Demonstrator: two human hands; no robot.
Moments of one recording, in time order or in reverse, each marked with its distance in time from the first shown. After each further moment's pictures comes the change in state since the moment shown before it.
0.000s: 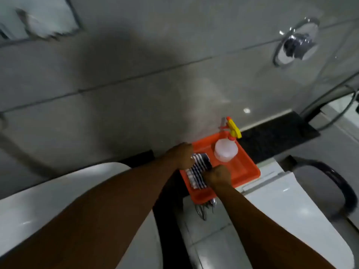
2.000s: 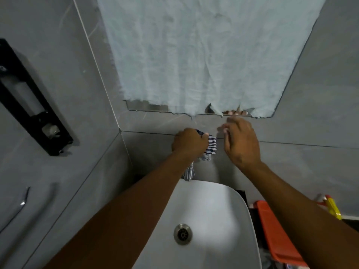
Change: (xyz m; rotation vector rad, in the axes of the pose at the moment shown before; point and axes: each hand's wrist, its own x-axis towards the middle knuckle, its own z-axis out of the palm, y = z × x) left_hand -0.341 -0.104 -0.252 -0.443 0.795 -0.701; right_hand -0.212 -0.318 0.023 -0.127 0.515 -1.517
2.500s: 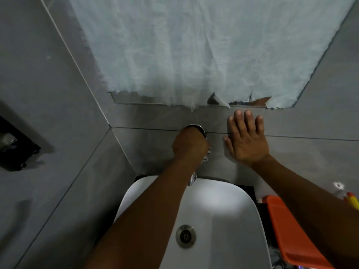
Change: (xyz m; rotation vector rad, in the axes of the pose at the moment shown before) left_hand 0.040 -0.022 0.017 -0.053 -0.550 -0.230; right_hand -0.013 0.080 0.083 -0.452 0.073 -0.361
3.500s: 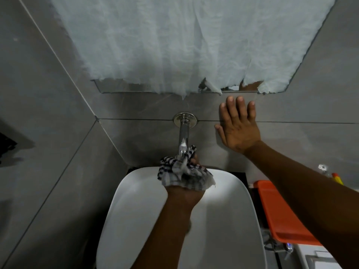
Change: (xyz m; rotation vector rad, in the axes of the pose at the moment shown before) left_hand -0.039 -0.070 0.102 -2.160 -0.170 -0.092; right_hand 0.002 -0.002 -0.001 0.012 0.014 0.005
